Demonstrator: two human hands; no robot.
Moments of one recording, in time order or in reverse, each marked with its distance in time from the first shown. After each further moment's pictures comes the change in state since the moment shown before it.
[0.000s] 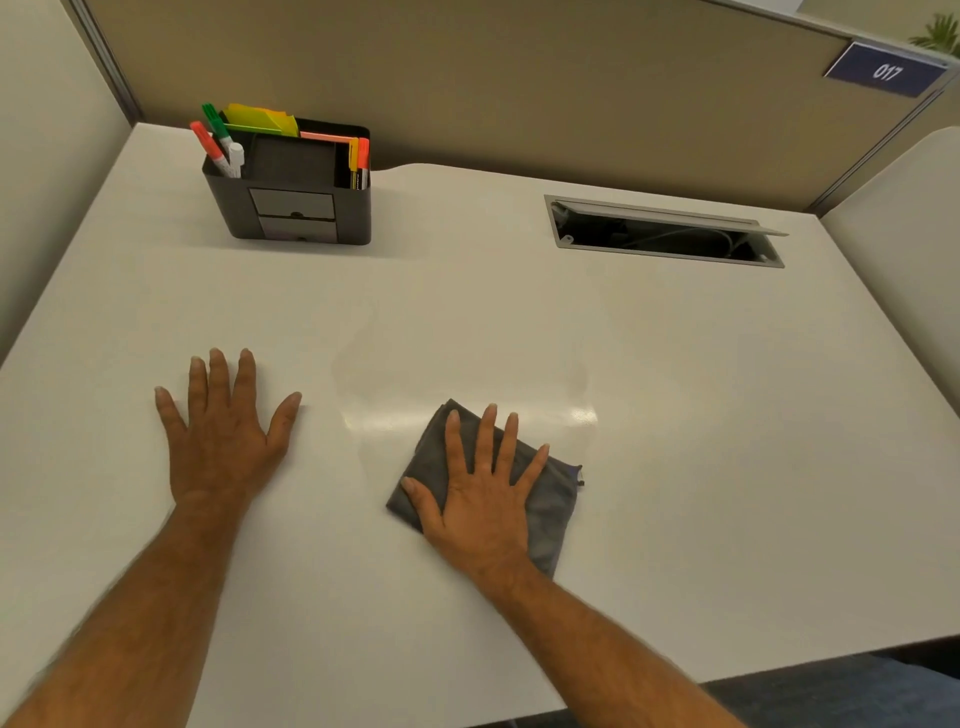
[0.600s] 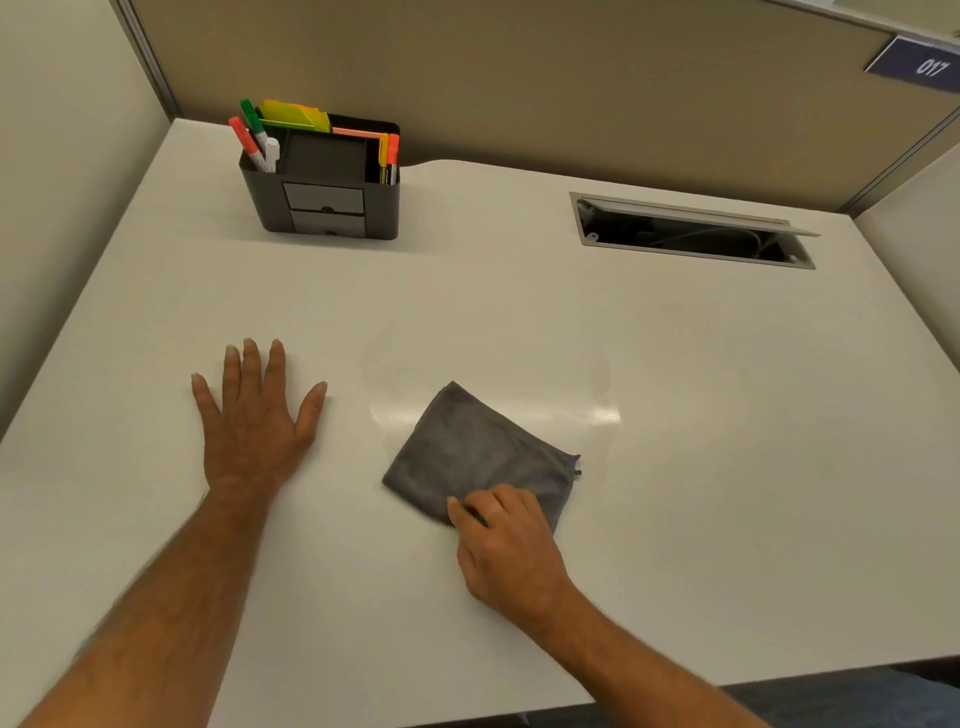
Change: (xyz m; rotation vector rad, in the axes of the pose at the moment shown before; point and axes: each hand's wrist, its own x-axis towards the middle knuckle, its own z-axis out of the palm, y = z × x) left_hand 0.000 -0.003 0.002 -0.004 0.034 0.015; right_hand -0.043 0.026 0.000 0.048 0.251 -0.551
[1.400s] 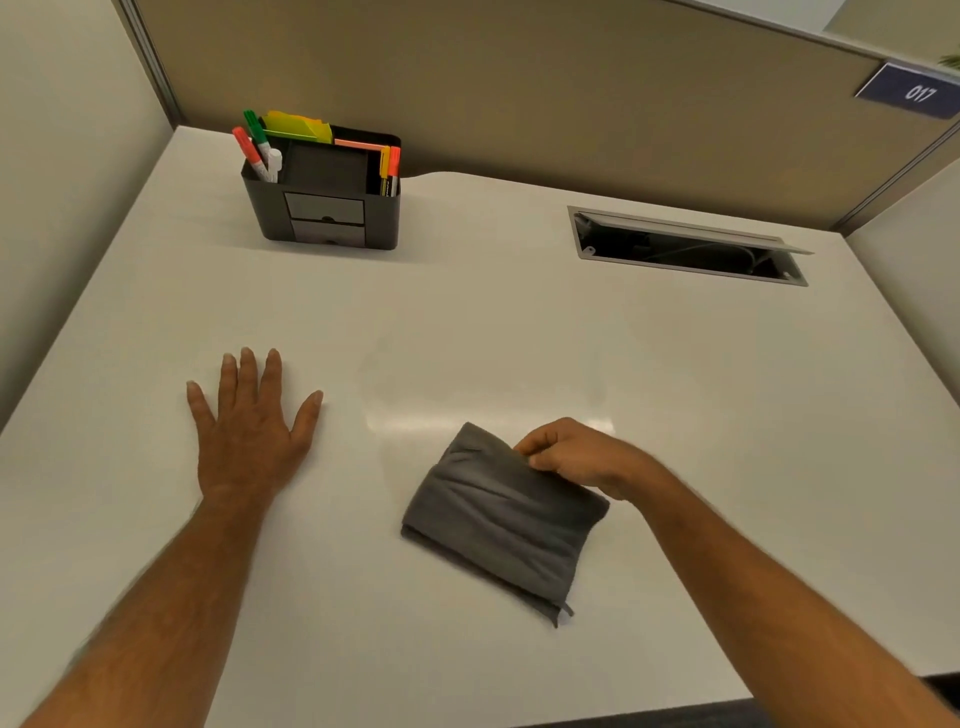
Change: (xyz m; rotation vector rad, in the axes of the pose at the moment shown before) left_hand 0.000 0.001 -0.002 0.011 -0.011 -0.008; right_hand 0.090 0.105 -0.087 0.822 -0.760 0.747
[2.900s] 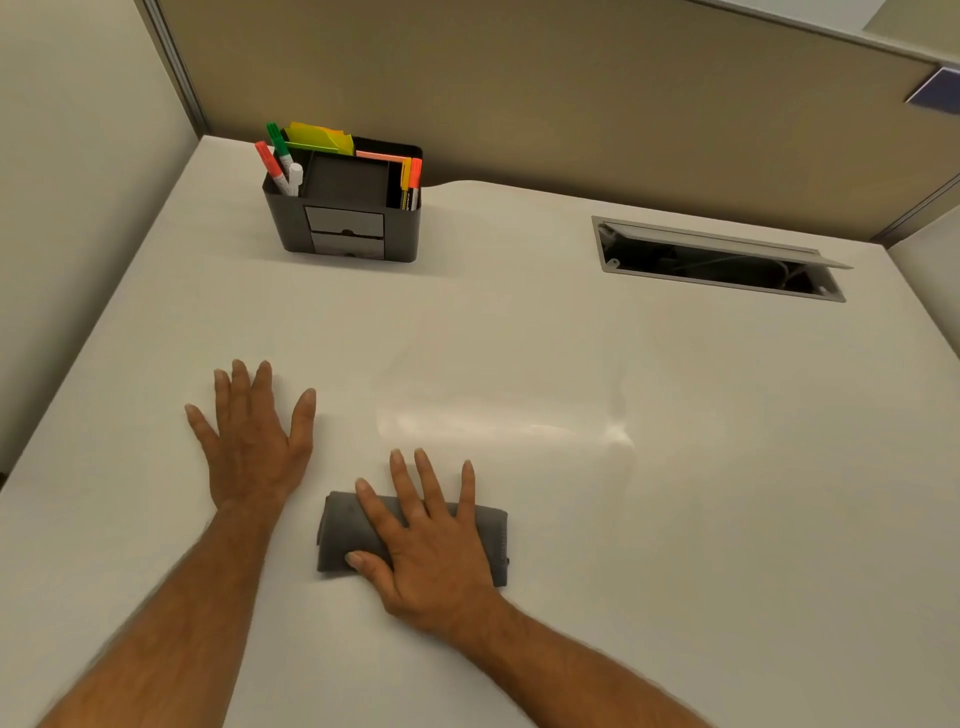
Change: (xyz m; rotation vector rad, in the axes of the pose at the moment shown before) left_hand 0.010 0.002 -0.010 -0.162 -0.012 -0.195; right_hand 0.036 -0.024 0.182 -0.895 0.418 -0.531
